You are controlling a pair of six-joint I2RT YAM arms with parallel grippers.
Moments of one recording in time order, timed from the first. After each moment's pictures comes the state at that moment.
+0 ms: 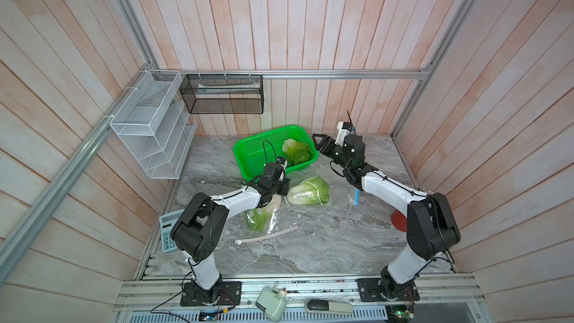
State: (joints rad) left arm -0.57 1.77 1.04 0.02 0.00 -0.23; right arm 0.40 1.63 1.12 0.35 -0.16 0.72
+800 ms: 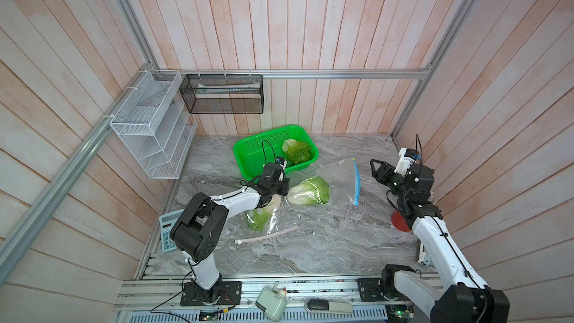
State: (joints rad) left arm -0.57 1.76 1.03 0.04 0.01 -0.24; right arm -0.08 1.02 0.69 -0.01 -0.32 0.54
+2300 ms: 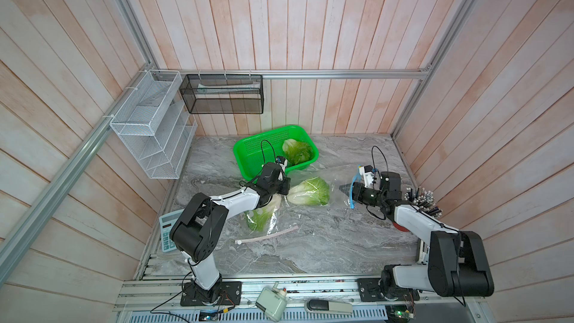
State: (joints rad) left arm -0.56 1.76 1.00 0.11 0.08 -0.25; right arm 0.04 1.35 0.61 0.08 -0.77 0.50
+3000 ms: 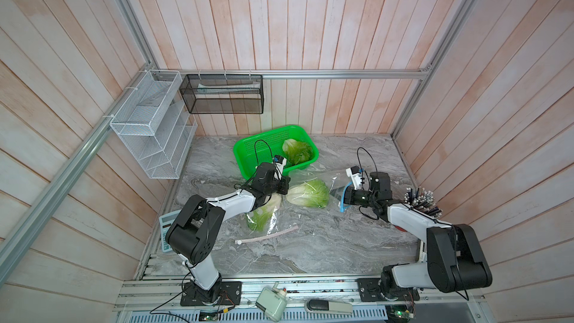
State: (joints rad) left arm -0.53 1.73 0.94 0.25 0.24 -0.28; right arm 0.15 1.39 0.61 0.12 -0.79 0.40
